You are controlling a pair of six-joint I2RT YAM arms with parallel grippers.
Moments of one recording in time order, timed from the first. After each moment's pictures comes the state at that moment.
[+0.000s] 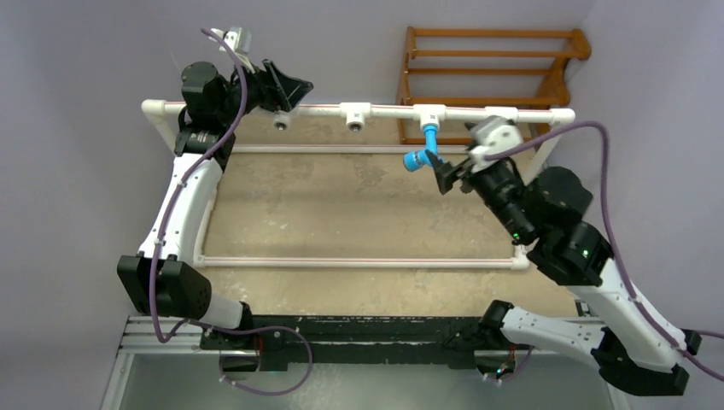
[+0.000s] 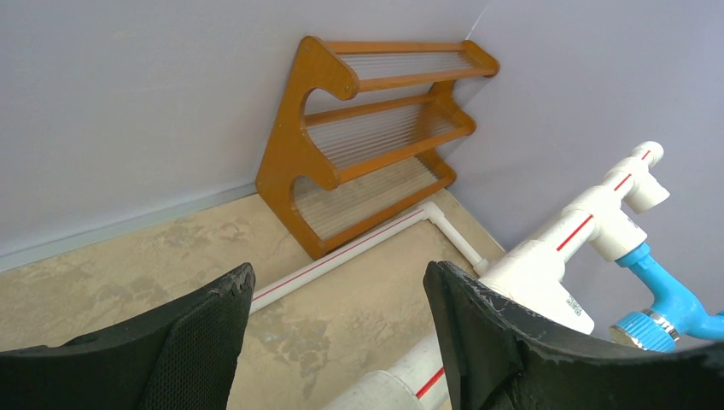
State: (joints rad) left arm -0.09 1.47 1.51 -0.05 0.62 -0.40; right arm 0.89 0.86 1.36 -0.33 0.38 -0.25
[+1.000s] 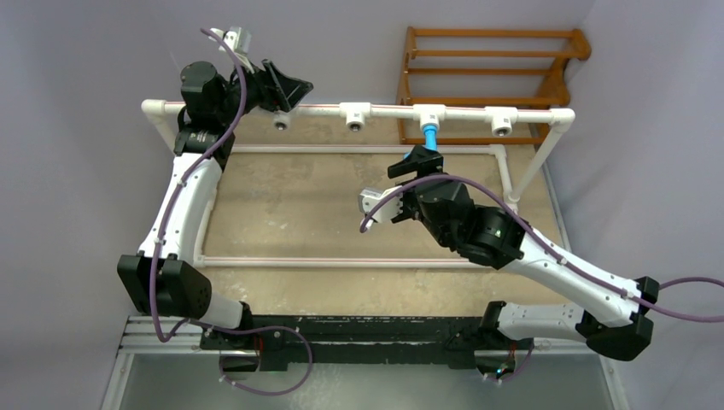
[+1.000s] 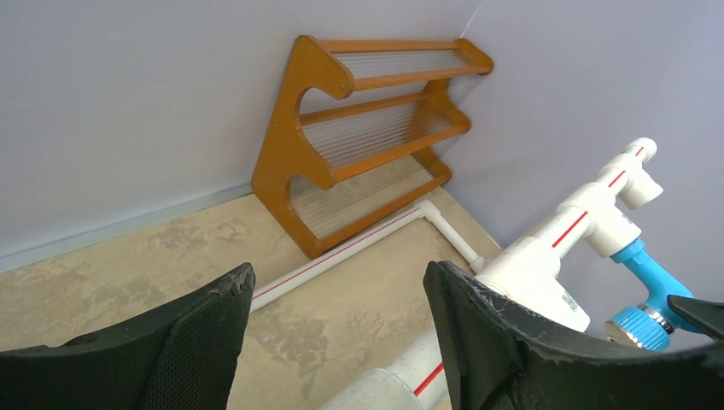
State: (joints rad) left arm -0.08 1.48 1.52 -0.04 0.63 -0.41; right arm 1.06 1.11 1.29 -0.59 0.60 -1.23
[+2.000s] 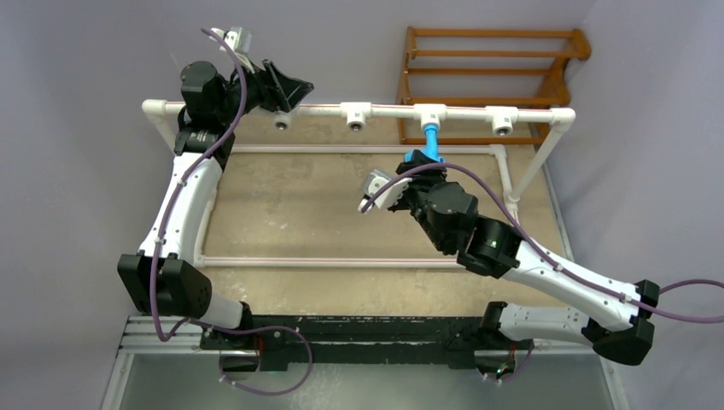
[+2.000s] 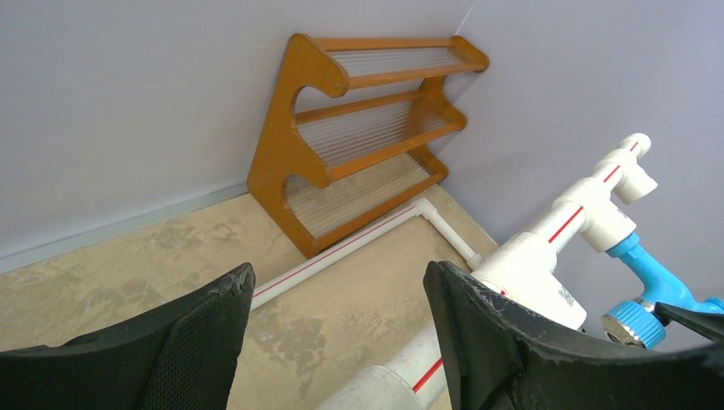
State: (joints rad) left arm -0.08 1.48 1.52 -0.04 0.65 -0.41; right arm 1.07 1.07 1.13 -0.26 0.65 -1.01
